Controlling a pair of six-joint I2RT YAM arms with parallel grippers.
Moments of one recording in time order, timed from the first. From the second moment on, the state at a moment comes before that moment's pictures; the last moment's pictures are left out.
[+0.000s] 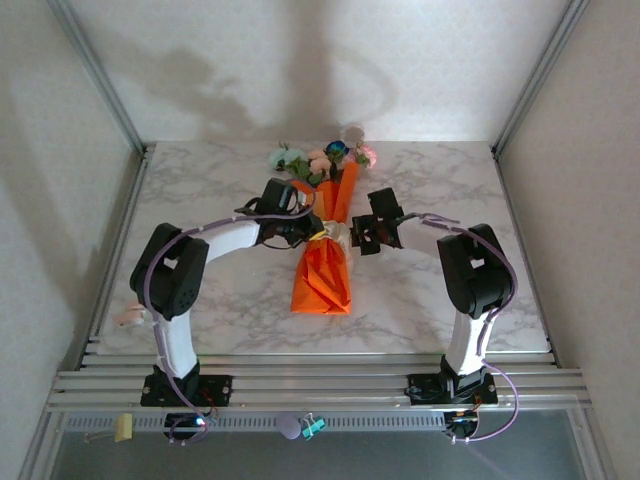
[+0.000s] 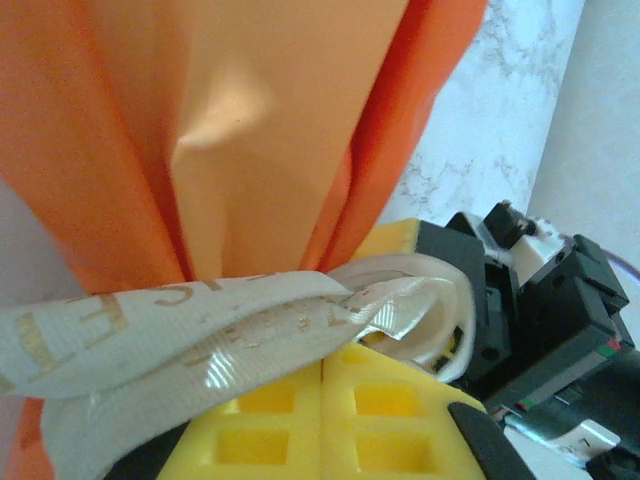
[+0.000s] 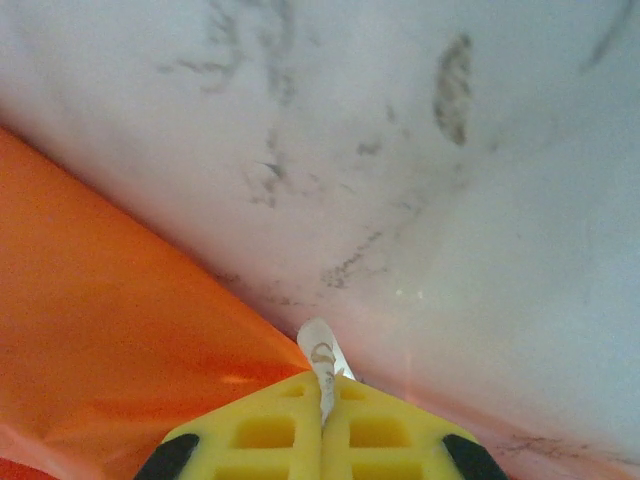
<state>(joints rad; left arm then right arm) -0.46 1.90 1.22 -0.12 0.52 -1.00 0.43 1.88 1.13 -0.21 -0.33 1.75</state>
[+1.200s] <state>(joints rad) -0.35 1.60 0.92 -0.19 0.52 -1.00 0.44 1.84 1.27 -0.46 -0.05 1.21</state>
